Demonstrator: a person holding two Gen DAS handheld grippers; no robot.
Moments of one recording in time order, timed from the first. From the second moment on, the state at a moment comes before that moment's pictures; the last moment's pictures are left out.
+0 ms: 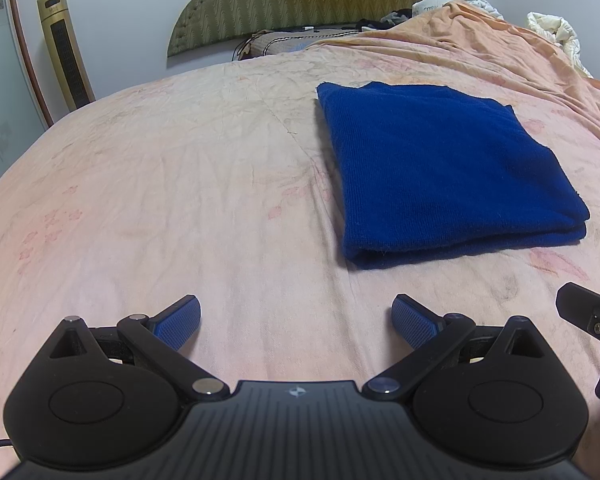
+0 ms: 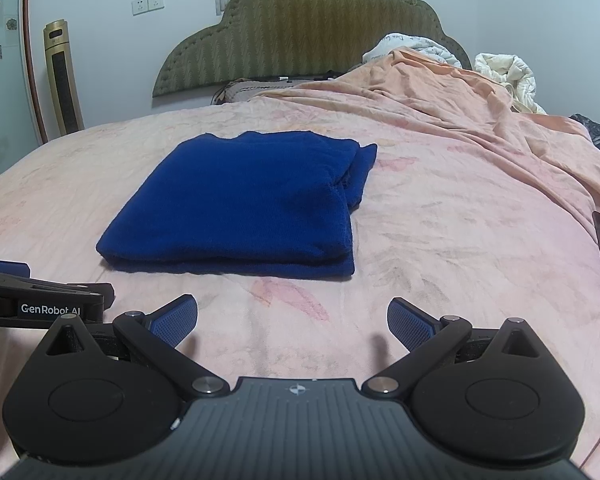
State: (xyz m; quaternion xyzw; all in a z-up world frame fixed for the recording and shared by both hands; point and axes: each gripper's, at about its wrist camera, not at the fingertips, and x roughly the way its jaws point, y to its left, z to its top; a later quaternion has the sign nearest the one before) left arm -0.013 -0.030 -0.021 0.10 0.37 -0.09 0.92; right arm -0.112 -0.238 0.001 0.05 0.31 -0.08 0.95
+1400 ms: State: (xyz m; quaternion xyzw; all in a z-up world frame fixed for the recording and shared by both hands) left arm -0.014 -0.031 -0.019 0.11 0.37 -0.09 0.92; right arm -0.113 -0.238 0.003 0.05 0.30 -0.08 0.95
